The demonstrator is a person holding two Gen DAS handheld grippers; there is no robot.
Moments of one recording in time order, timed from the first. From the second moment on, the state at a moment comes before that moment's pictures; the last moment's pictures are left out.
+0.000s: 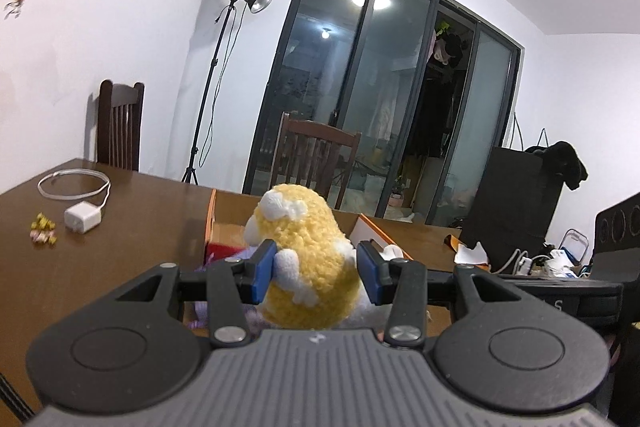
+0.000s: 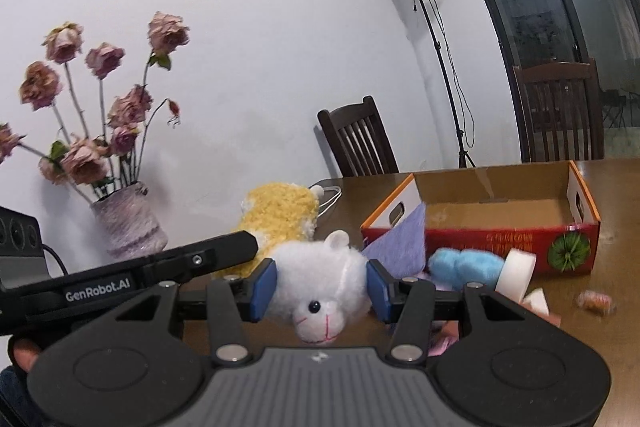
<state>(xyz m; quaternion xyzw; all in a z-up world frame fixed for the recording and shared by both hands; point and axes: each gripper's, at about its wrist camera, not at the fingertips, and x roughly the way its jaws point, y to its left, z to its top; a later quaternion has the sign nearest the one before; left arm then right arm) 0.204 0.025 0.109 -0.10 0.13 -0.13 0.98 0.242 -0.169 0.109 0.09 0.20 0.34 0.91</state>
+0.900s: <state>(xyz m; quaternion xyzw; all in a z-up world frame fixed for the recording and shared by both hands) 0.426 0.046 0.100 -0.13 0.16 -0.11 0.97 0.465 -0.140 0.103 0.08 0.23 0.32 0.92</state>
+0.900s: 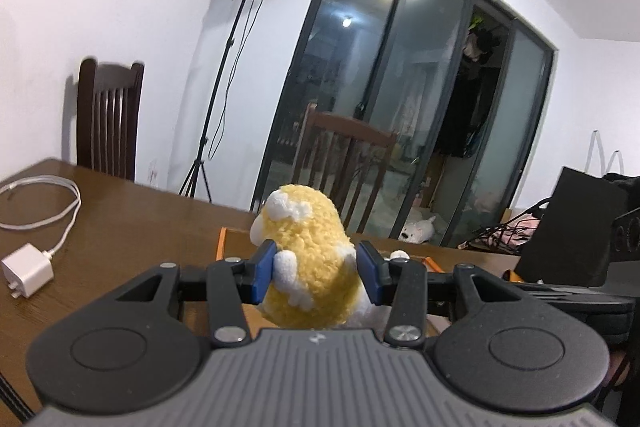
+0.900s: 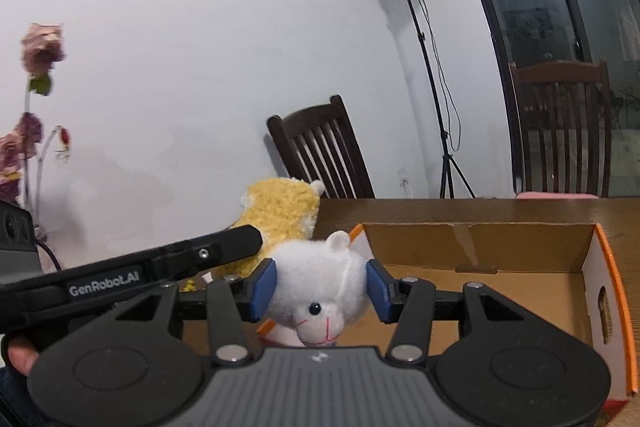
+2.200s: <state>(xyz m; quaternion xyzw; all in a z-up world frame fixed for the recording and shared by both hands) 0.370 0.059 0.131 -0.08 0.20 -0.08 0.97 0.435 -0.153 0.122 0.04 0.26 0.30 0.92</state>
